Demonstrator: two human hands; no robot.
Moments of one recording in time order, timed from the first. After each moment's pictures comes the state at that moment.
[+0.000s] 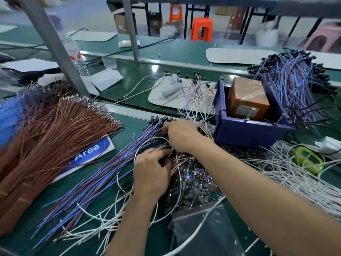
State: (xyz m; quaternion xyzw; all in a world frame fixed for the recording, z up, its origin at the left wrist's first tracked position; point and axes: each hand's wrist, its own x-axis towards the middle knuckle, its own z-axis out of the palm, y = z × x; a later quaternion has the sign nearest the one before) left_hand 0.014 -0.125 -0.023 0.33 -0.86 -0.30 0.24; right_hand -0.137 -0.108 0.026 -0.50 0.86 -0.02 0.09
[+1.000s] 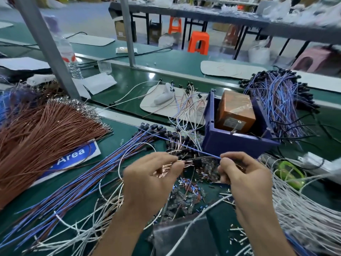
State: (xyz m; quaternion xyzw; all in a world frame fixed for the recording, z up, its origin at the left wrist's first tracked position) left_hand 0.015 -0.090 0.014 0.16 -0.82 -0.32 0.44; right_hand -0.103 0.072 0.042 -0.12 0.73 -0.67 0.09
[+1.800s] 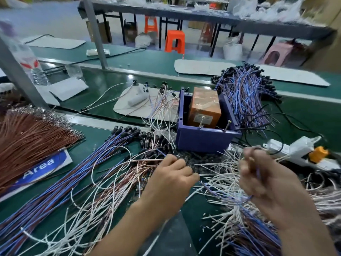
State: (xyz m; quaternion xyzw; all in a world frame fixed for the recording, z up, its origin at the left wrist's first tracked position) left_hand -0.039 -0.036 0.010 -0.10 -0.95 -0.05 0.29; right_hand -0.142 0.170 0.071 -0.06 0.51 -0.80 0.30
